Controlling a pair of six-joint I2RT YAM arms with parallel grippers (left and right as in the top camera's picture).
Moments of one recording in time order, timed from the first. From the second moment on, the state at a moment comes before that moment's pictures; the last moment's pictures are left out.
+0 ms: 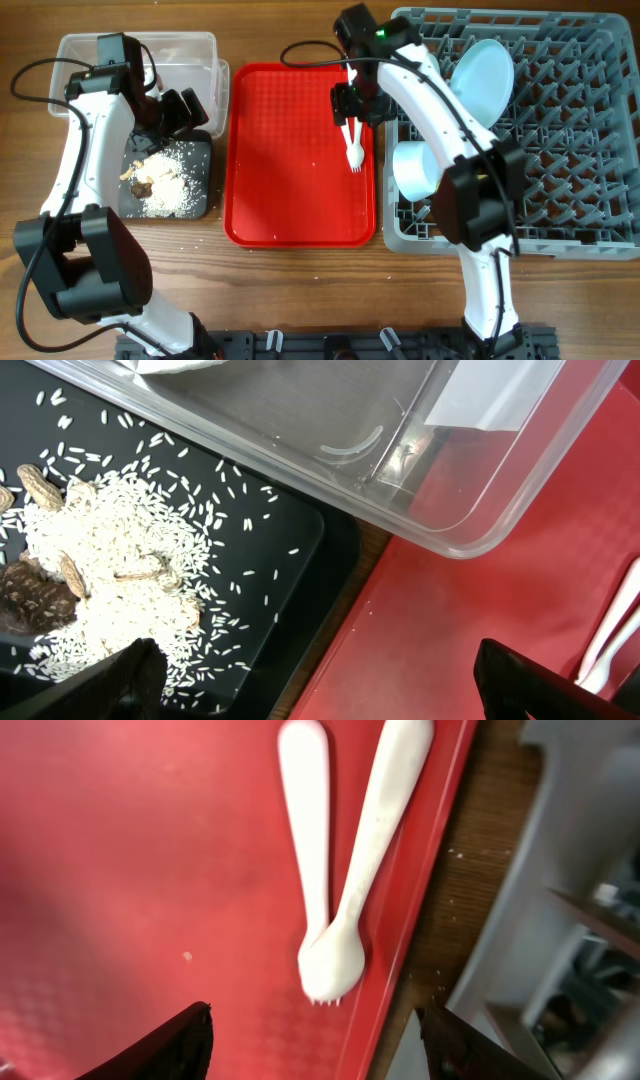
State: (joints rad) left arm 0.14 1.81 1.48 -1.03 0.17 -0.36; right arm 0.44 2.28 2.11 -1.33 -0.07 0.29
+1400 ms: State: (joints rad) left arm 0.14 1.81 1.48 -1.03 0.17 -0.36; right arm 0.47 2.48 2.12 -1.33 -0.07 0.36
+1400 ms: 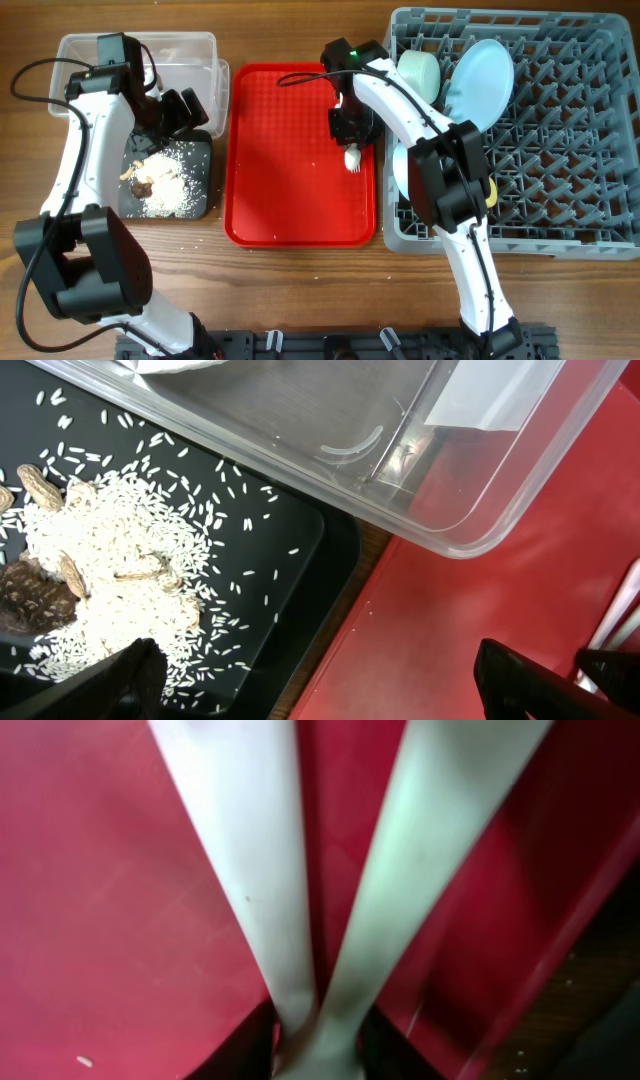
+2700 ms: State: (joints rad) left arm 0.14 1.81 1.48 -1.03 0.17 -0.36; right arm 0.47 2.18 2.12 -1.39 -0.12 0.18
